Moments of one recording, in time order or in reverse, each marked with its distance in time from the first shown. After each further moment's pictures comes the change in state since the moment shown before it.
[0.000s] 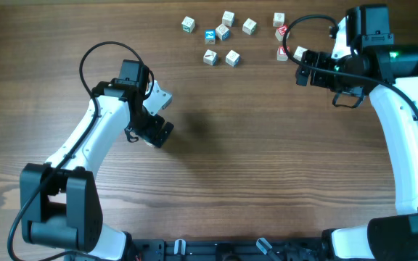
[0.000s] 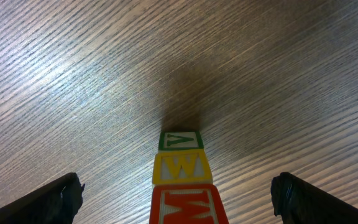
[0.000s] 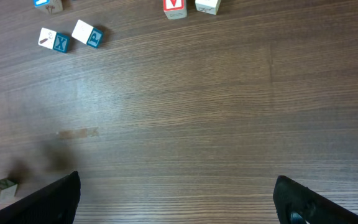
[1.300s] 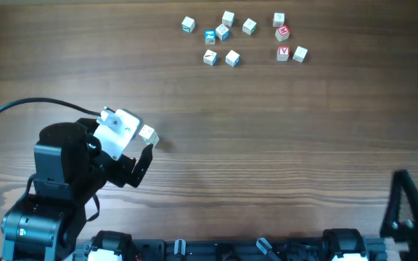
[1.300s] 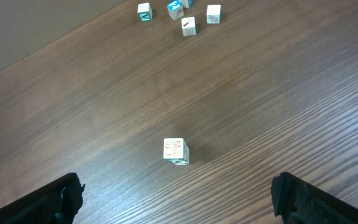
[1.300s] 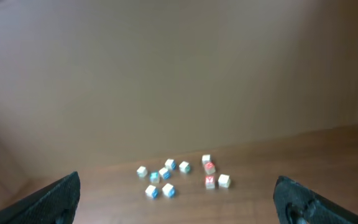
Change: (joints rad) left arm 0.000 -0.884 -0.004 -0.167 0.087 -0.031; right arm -0.062 -1.122 -0.089 0.135 0.029 0.005
